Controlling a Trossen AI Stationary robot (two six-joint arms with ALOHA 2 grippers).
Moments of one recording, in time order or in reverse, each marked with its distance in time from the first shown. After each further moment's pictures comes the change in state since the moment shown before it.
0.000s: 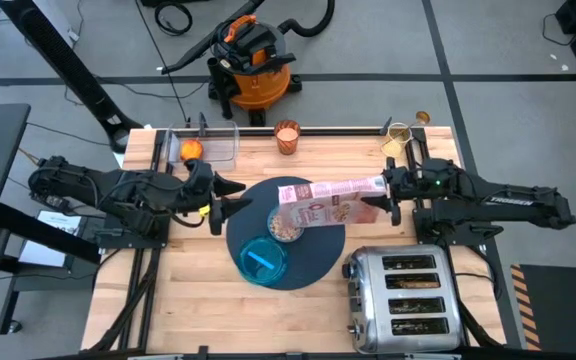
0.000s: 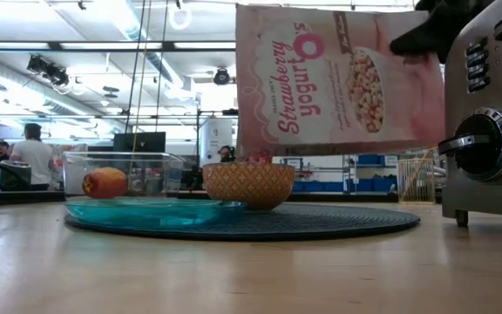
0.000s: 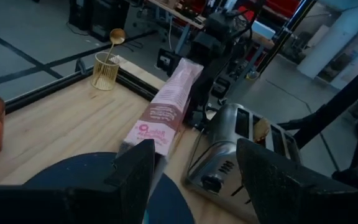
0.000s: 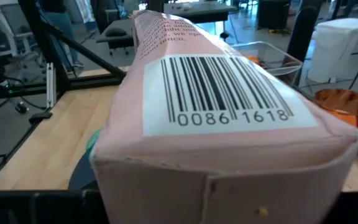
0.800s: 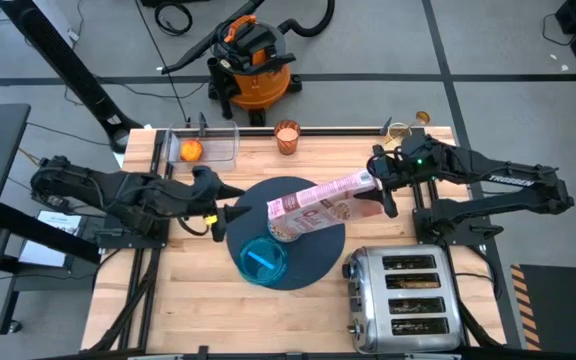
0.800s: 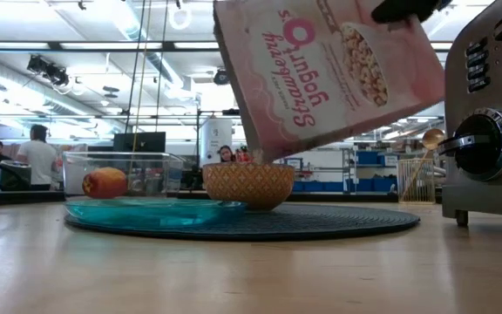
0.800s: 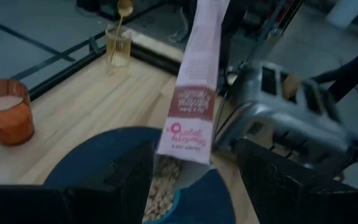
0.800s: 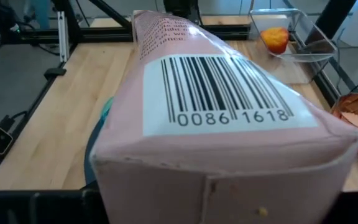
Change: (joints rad) left arm -0.010 0.024 0.000 -0.132 0.005 0.075; right arm 0.011 0.370 0.485 -0.393 -0.071 -0.130
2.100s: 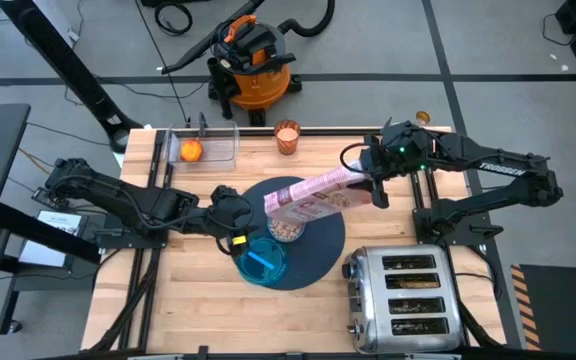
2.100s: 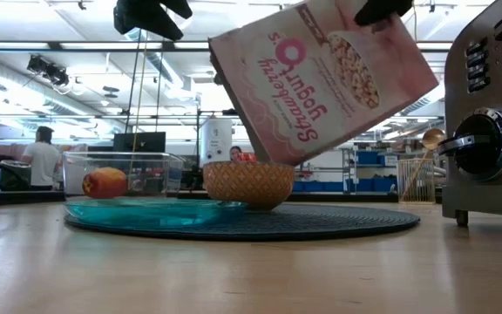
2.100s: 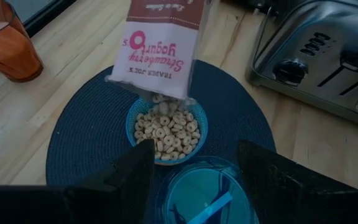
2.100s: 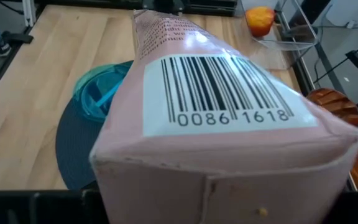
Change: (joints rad) left arm -0.025 0.214 0.000 -0.153 0.015 -0.087; right arm -0.011 0.205 0.261 -0.217 0.086 -0.110
